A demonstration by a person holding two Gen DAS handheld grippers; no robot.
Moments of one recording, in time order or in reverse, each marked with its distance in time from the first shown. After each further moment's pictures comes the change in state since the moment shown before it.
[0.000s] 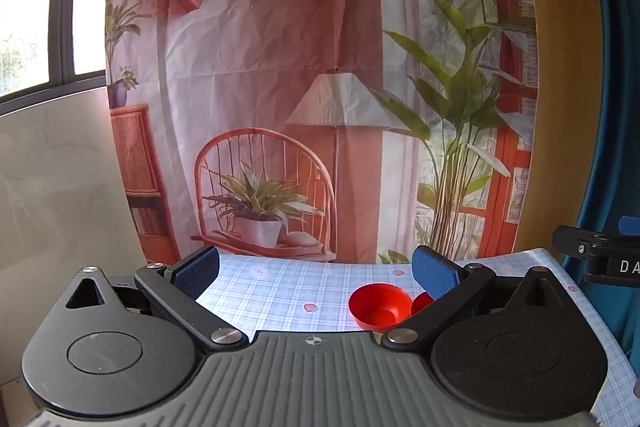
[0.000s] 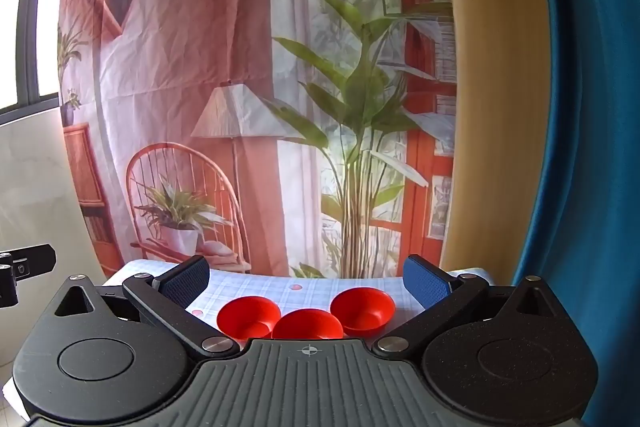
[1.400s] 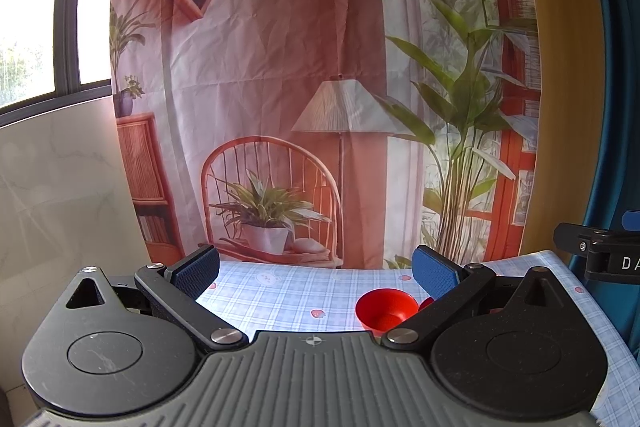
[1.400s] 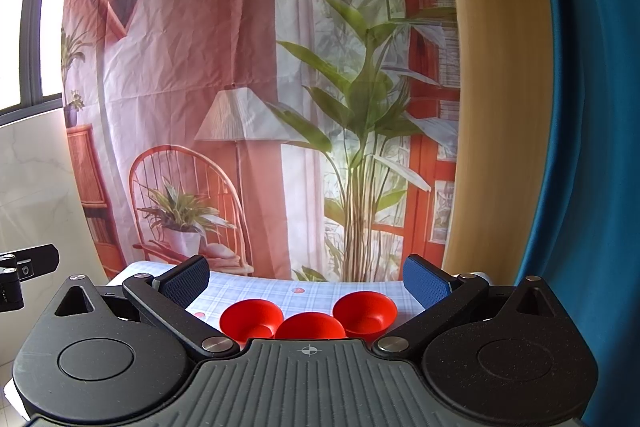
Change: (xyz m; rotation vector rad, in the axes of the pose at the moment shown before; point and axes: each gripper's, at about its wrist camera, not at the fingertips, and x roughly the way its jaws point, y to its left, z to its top) left arm -0.006 -0.003 -0.001 0.019 -0.041 0.028; right arm -0.003 0.003 0.002 -0.010 -0.003 -0.001
